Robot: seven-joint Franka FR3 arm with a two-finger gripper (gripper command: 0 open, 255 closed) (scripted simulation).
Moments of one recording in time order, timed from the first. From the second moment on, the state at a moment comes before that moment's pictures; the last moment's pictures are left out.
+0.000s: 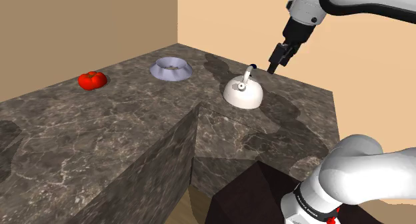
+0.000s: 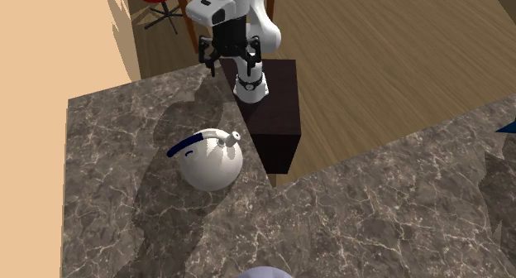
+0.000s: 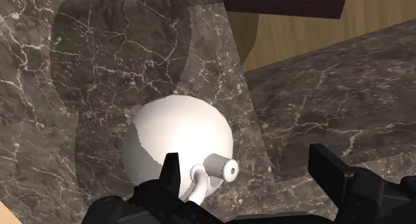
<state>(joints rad) 0.01 -0.82 -0.03 -2.30 -0.08 1.64 -0.13</state>
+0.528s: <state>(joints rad) -0.16 -0.57 0.09 -2.17 -0.02 1.73 0.37</state>
